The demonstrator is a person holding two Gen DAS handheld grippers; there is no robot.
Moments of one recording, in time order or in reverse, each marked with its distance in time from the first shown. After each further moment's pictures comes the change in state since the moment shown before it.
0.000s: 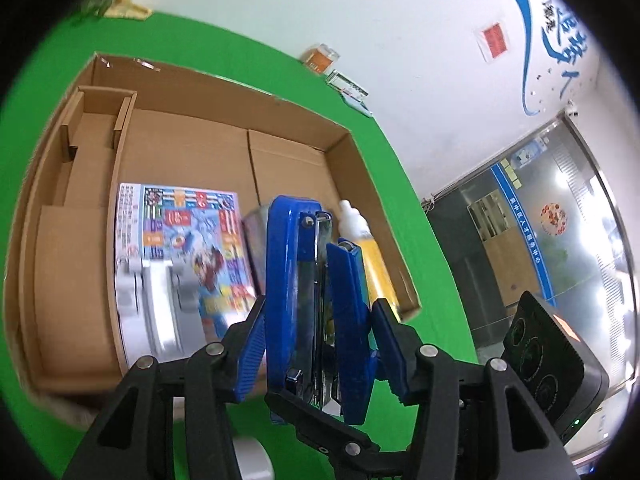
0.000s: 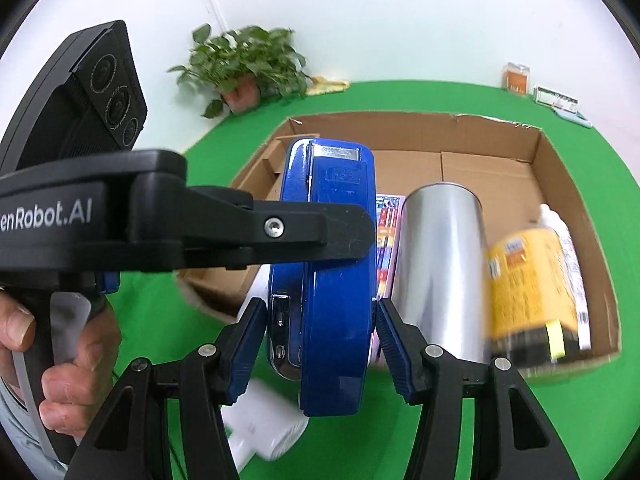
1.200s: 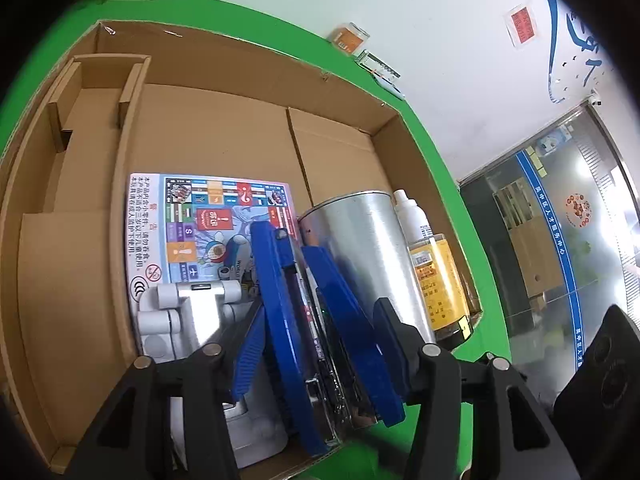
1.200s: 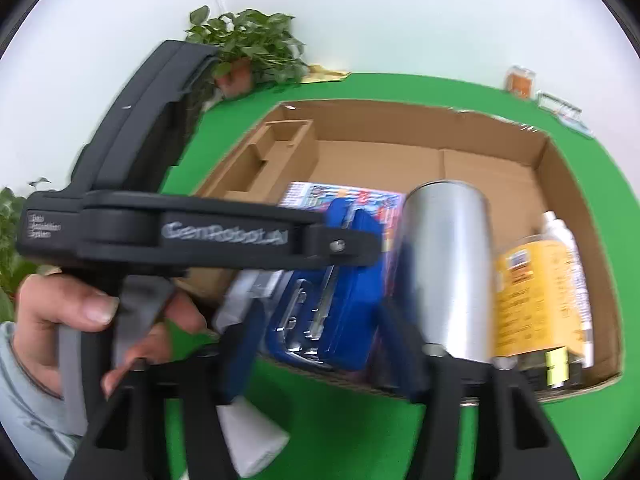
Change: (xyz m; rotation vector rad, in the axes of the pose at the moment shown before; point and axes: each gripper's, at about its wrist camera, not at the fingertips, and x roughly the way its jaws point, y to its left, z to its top) left arm 0.042 0.036 0.011 0.012 0.050 0.090; right arm 0.027 0.000 -0.001 -0.056 0.006 -0.105
